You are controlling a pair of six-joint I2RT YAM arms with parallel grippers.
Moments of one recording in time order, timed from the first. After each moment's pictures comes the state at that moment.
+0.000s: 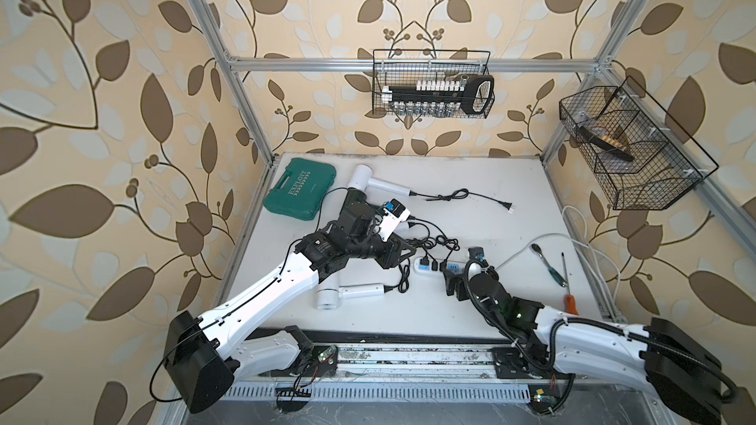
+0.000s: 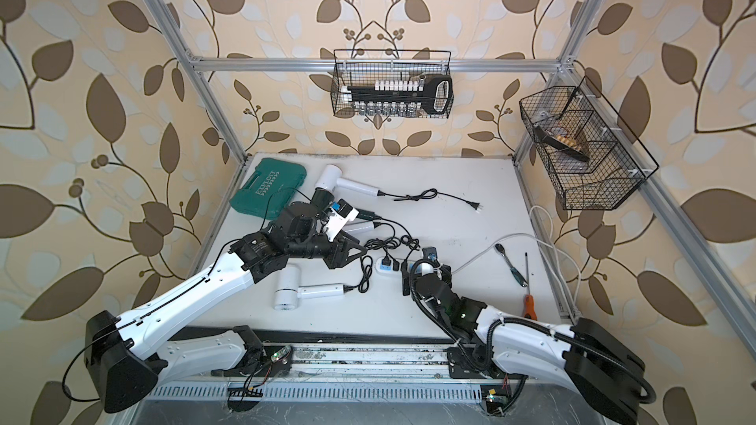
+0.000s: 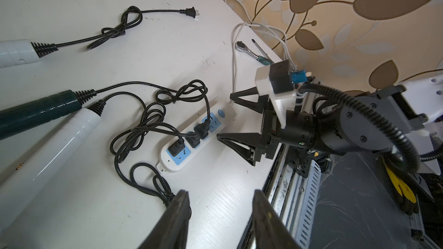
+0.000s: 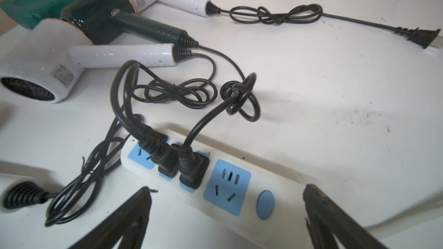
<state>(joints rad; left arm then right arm) -0.68 1.14 0.97 -0.44 0.46 -0.19 0.92 0.91 0.21 0.12 0.61 0.51</state>
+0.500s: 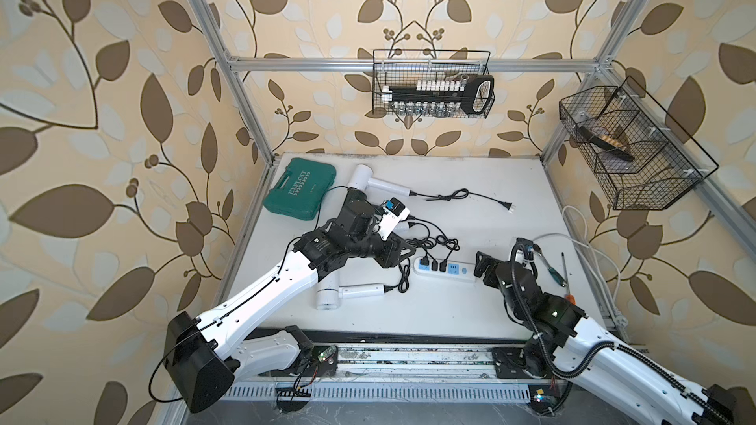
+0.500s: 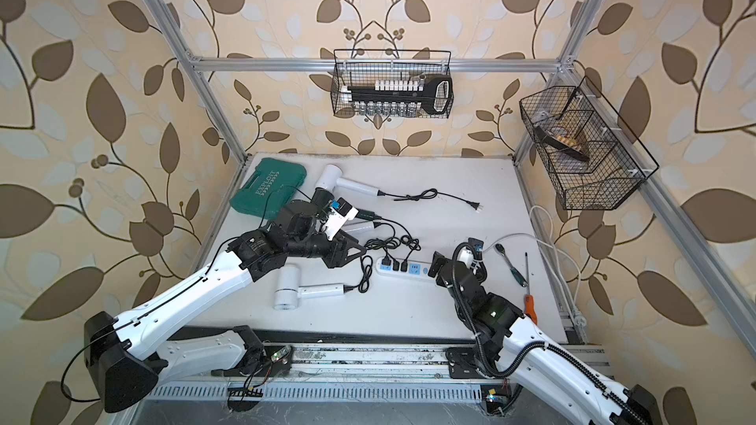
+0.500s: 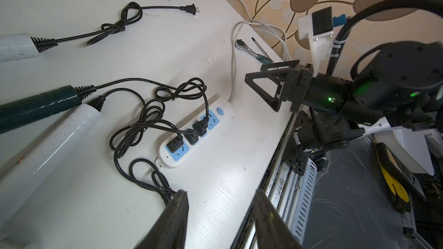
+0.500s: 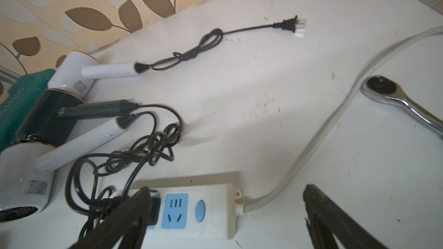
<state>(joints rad) -0.68 1.15 1.01 -0.48 0.46 -0.20 0.62 0.68 0.41 -0.43 0.55 0.80</state>
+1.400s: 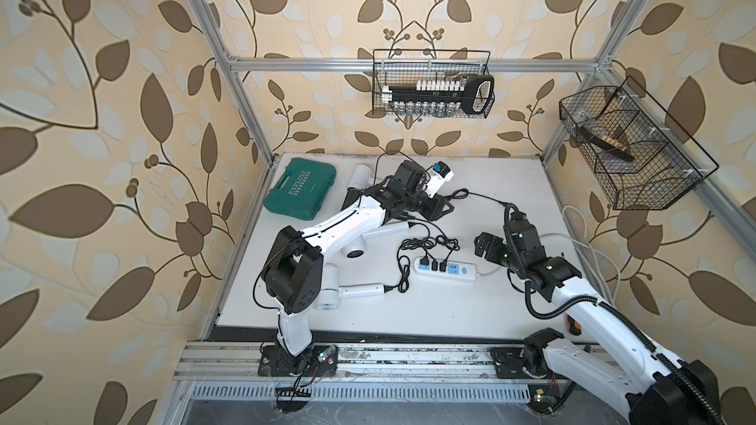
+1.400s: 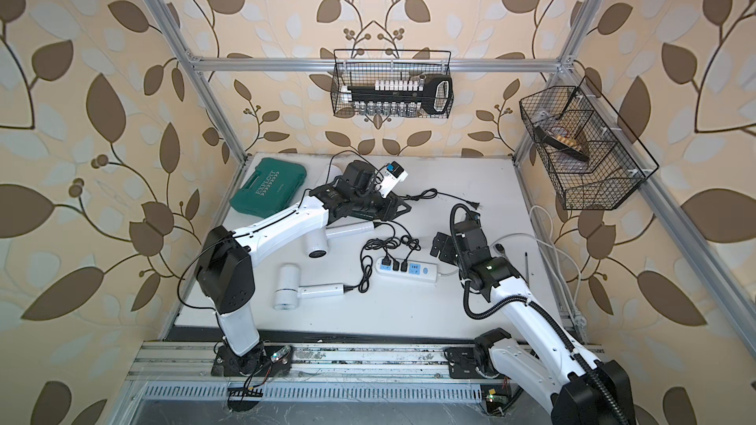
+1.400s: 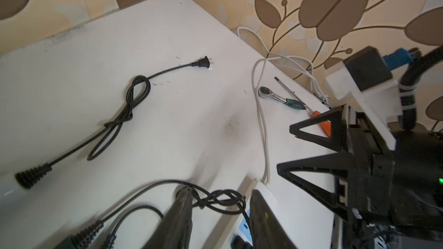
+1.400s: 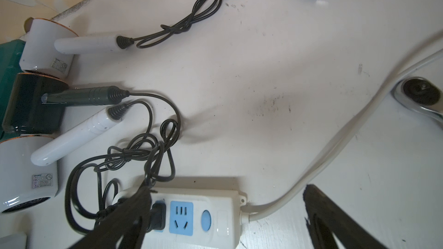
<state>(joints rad) -0.68 1.86 1.56 -0.28 0.46 -0.06 0.32 0.97 0.65 -0.48 0.17 0.62</state>
